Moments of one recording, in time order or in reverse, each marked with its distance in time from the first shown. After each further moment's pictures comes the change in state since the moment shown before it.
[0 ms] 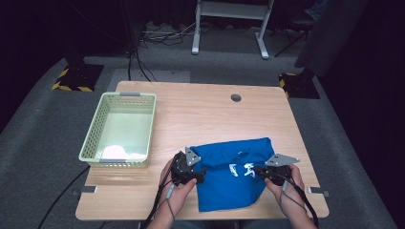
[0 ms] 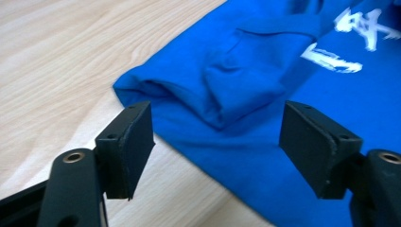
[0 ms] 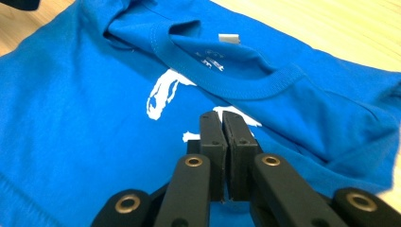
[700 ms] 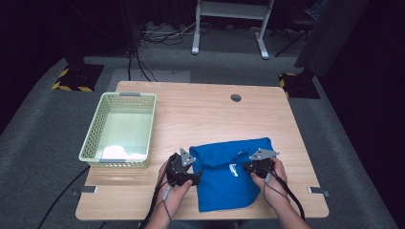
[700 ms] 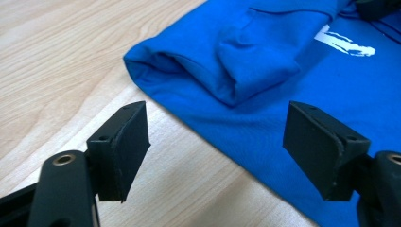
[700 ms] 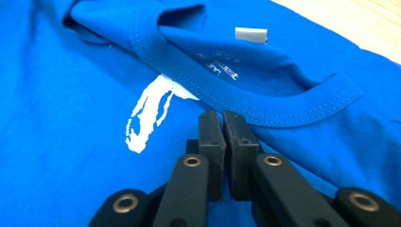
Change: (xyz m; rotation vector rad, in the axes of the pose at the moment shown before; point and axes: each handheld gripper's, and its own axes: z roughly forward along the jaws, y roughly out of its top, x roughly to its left) left arm 0.009 -0.012 -0.005 0.015 0.038 -0.034; right arm 0.002 0.012 0.055 0.071 0.003 -0.022
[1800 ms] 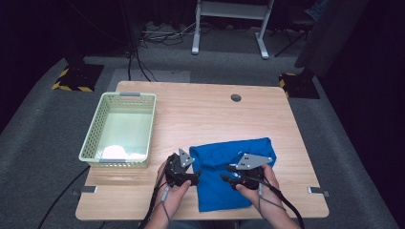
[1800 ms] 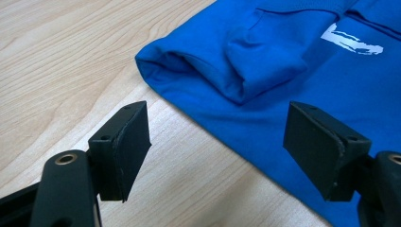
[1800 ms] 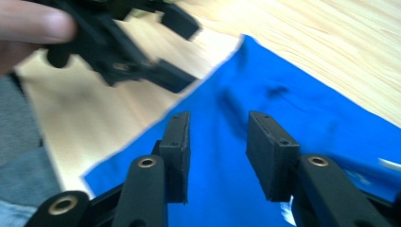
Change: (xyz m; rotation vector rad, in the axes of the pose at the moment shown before) left arm 0.000 -0.002 -0.003 -0.003 0.013 0.008; right arm 0.078 0.046 -0.048 -0.154 0.212 -0.116
